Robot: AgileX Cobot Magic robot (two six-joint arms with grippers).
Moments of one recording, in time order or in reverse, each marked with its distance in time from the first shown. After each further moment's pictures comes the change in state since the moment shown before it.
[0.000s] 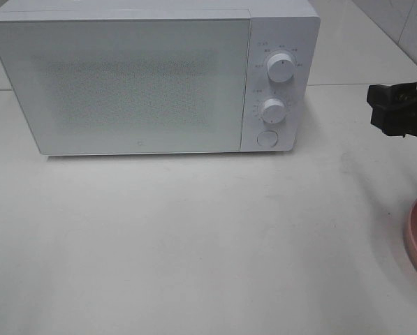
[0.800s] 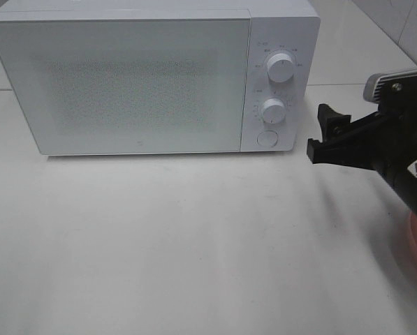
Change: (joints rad) left arm 0.000 0.000 0.000 0.000 0.000 0.000; right arm 0.438 0.324 0.053 0.480 -0.560 -0.247
